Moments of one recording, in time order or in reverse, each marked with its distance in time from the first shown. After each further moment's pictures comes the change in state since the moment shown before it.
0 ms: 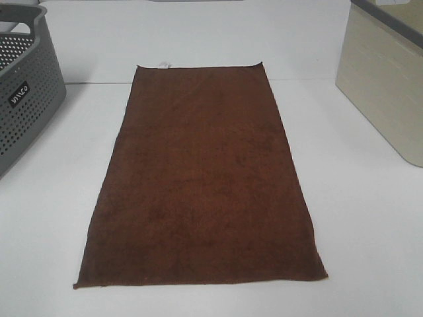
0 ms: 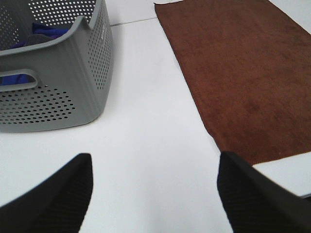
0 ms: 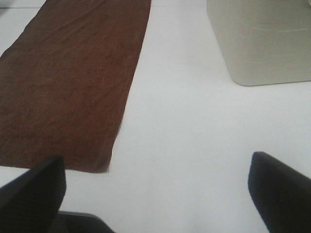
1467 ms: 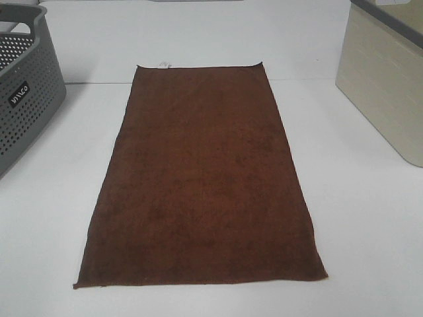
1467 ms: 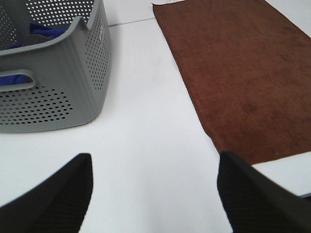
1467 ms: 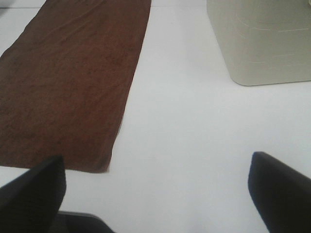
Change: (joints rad) left arm 0.000 0.000 0.000 -0.007 0.000 0.000; right arm 0.000 0.000 0.000 0.000 0.000 0.000
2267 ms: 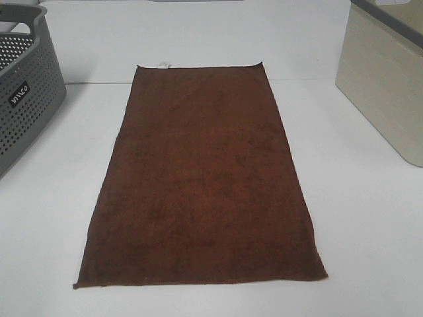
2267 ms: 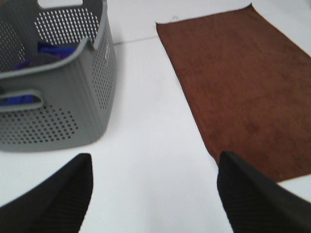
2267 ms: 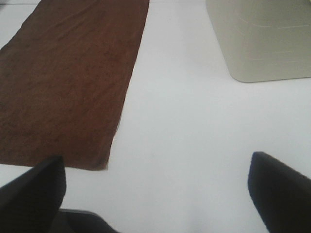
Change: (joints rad) left arm 0.000 0.000 -0.009 -0.002 -0.068 -0.001; right arm 0.000 0.041 -0.001 -0.004 -0.008 0.002
